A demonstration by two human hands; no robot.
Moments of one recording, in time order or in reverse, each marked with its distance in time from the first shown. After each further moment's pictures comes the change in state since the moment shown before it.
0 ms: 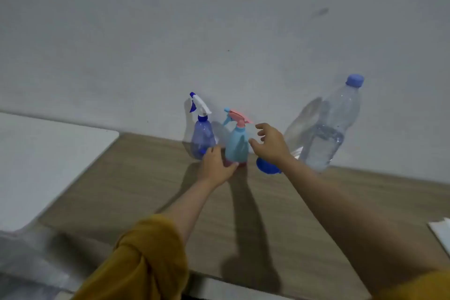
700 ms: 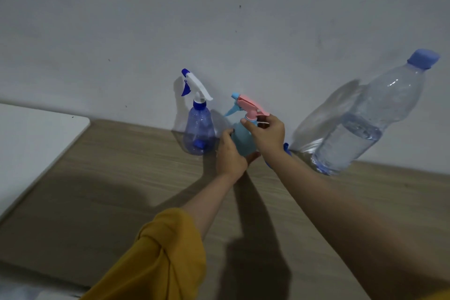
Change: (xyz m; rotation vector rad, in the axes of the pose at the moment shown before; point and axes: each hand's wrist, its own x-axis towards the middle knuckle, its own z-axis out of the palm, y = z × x) left_hand 0.075 -0.032 0.076 -0.269 0.075 -0.117; right_hand 0.066 0.016 0.081 0.406 0.329 0.288
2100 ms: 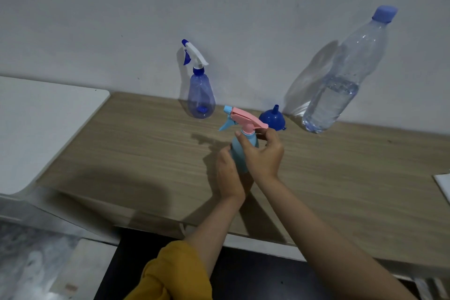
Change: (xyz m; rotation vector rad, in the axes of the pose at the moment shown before) left_hand -0.179 0.009 -0.012 0.246 0.232 -0.009; right_hand -0.169 0.008 -0.065 0.105 0.103 -0.190
